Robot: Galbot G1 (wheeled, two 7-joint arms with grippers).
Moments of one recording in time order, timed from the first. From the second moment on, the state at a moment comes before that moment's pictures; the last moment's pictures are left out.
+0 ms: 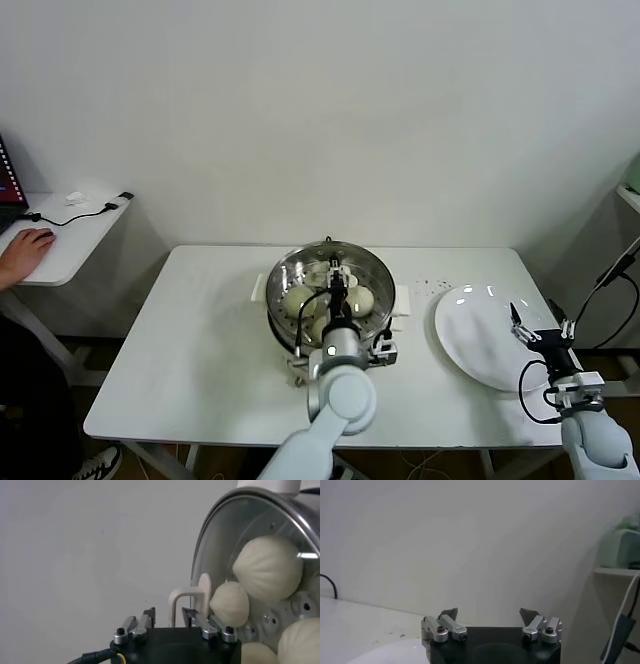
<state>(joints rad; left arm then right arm) 0.94 -1.61 0.16 -1.68 1.71 0.74 0.35 -1.19 1.13 0.77 1.33 0.27 0.29 -0.23</state>
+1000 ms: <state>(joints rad) 1.19 -1.39 -0.02 -2.09 1.42 0.74 0.19 -1.21 1.16 0.77 1.40 0.22 0.20 -0.20</state>
